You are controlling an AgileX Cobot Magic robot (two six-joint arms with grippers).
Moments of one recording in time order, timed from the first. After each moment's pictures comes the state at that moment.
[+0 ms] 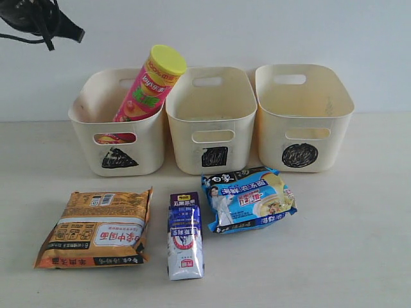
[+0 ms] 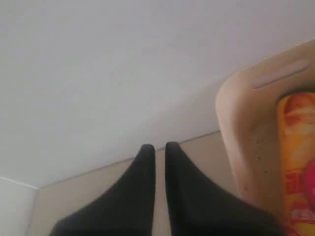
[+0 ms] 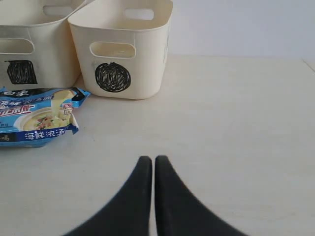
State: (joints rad) left arm -0.24 1.89 -1.75 0.73 0.64 -0.31; right arm 0.08 0.00 -0.01 0.03 0.33 -0.04
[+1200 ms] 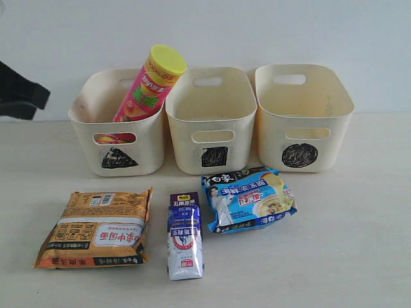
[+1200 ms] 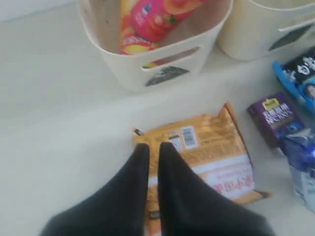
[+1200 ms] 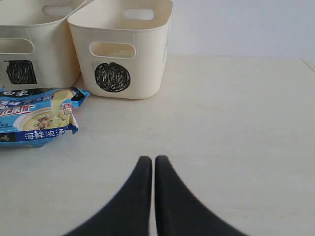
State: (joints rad) left arm -0.26 1.34 -1.15 0.00 0.79 0.09; right arm 0.08 0.00 -0.01 0.03 0.33 -0.04
